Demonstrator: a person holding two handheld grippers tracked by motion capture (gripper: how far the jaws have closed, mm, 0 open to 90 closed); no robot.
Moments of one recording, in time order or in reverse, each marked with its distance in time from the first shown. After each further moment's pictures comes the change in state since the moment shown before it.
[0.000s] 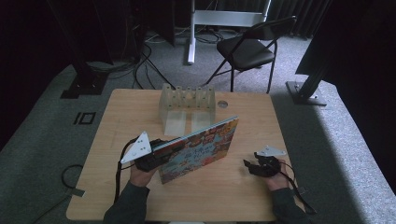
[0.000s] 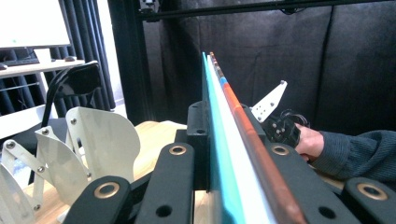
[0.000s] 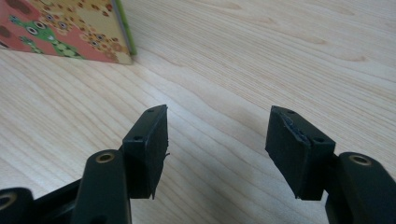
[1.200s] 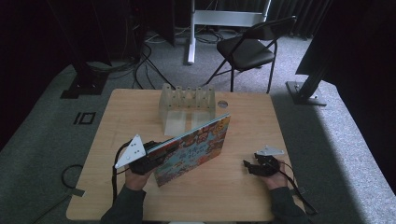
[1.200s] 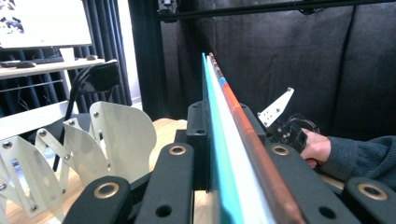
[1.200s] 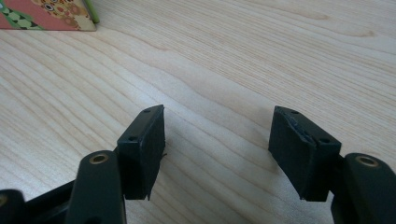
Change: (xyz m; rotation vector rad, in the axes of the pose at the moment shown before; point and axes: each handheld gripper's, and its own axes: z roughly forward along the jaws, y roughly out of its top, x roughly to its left) left arm -0.004 -0.001 -0.016 0.001 0.077 -0.006; right arm -0.006 -0.007 0.013 0.030 -0.007 0.031
